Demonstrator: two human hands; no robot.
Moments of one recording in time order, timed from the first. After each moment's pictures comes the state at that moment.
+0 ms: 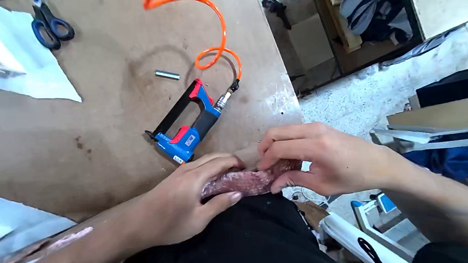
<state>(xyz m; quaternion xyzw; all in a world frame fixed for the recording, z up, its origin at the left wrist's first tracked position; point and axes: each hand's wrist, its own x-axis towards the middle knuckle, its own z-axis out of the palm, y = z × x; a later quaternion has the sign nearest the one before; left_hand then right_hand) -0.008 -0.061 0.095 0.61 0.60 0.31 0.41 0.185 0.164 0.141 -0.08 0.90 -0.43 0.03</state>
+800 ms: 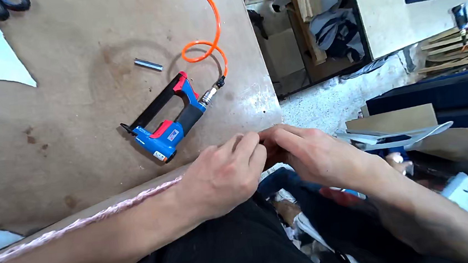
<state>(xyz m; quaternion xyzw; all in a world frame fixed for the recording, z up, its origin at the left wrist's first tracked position) 0.043 -0.020 0.095 0.73 0.59 0.35 0.05 0.209 0.143 0.148 0.03 0.96 -0.27 0.08</state>
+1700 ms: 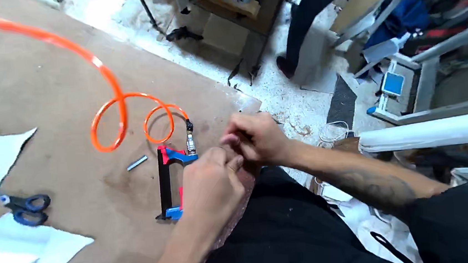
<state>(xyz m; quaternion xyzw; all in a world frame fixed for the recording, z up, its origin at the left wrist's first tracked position) 0.009 0.034 0.096 0.74 0.61 0.21 0.19 0.177 0.117 0.063 0.28 0.82 -0.29 -0.40</state>
